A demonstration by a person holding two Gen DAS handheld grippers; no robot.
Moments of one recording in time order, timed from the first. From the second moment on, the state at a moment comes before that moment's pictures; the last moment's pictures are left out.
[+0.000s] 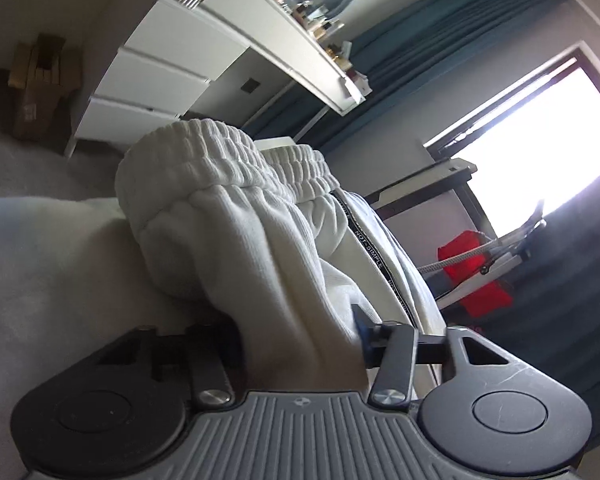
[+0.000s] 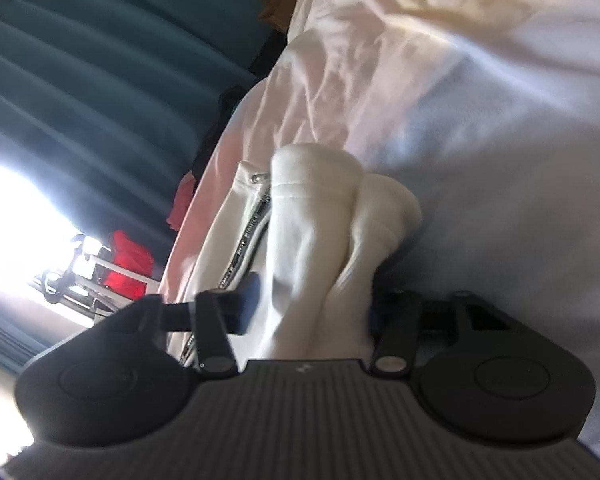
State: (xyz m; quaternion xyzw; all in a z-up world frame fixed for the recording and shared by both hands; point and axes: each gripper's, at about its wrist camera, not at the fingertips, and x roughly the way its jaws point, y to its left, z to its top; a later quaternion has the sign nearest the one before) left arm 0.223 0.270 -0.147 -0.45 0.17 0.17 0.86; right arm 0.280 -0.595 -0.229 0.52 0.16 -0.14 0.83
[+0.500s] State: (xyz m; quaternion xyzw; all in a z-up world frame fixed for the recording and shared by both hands) left arm 0.103 0.293 -0.089 -0.54 0.11 0.13 0.83; right arm 0.213 -0.597 -0.165 0.49 0.13 -0.14 0.85
